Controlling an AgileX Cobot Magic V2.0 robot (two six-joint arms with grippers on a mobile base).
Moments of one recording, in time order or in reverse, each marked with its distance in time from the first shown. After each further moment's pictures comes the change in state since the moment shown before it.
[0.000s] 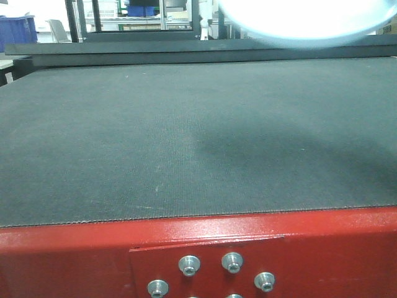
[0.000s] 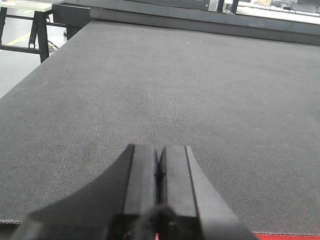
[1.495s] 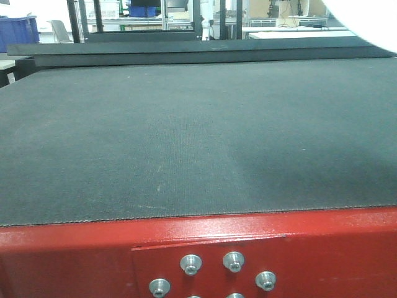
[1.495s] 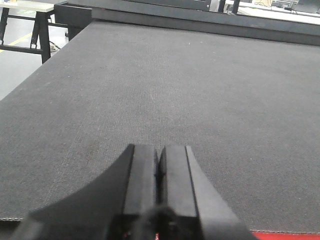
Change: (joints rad) left arm 0.000 0.000 0.000 0.000 0.000 0.000; right arm 0.000 -0.532 0.660 0.002 -0.705 -0.016
